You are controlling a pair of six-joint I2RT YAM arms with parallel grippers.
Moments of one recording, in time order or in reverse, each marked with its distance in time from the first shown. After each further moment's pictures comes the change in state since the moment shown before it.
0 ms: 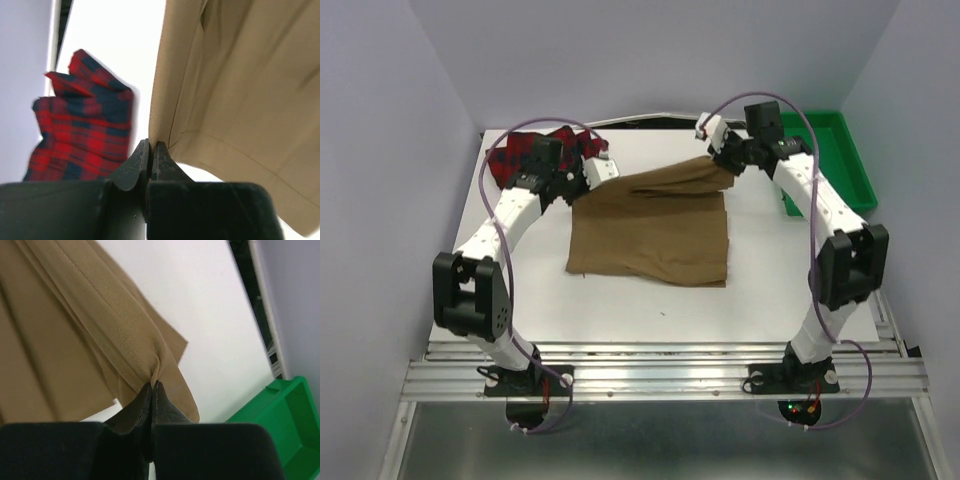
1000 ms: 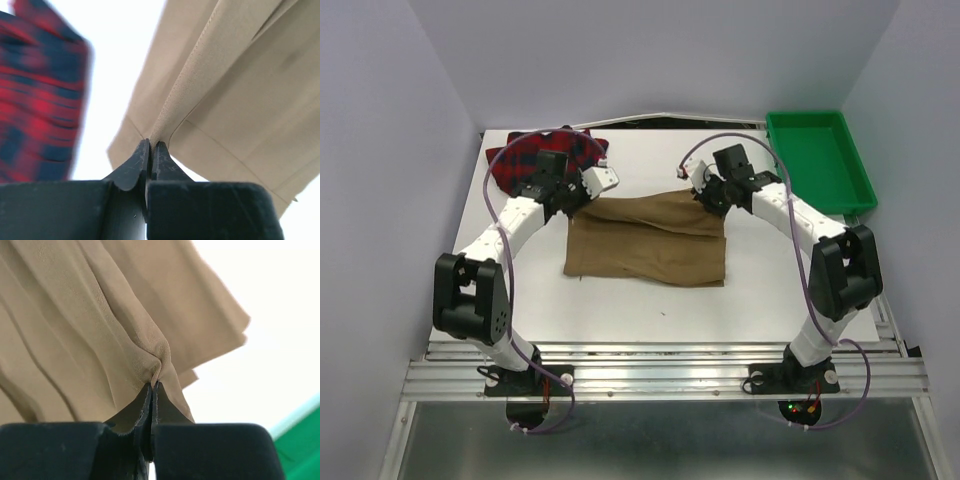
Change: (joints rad) left arm -0.021 -0.072 -0.238 0.036 -0.121 -0.107; right arm 0.161 -0.149 -0.474 0.103 0.115 0.237
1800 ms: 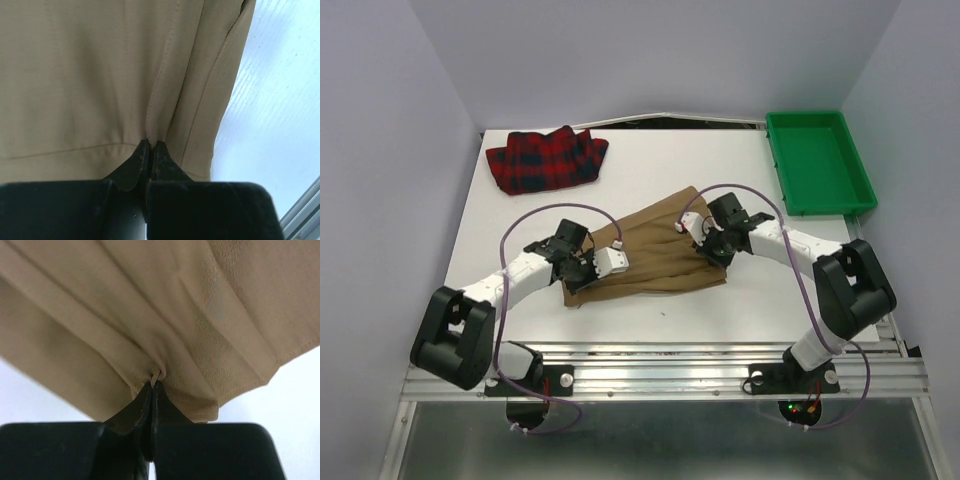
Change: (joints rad) left arm -0.180 -0.279 -0.441 -0.129 -0.021 -0.027; right arm 0.087 -0.151 -0.357 -0.005 0.021 0.011
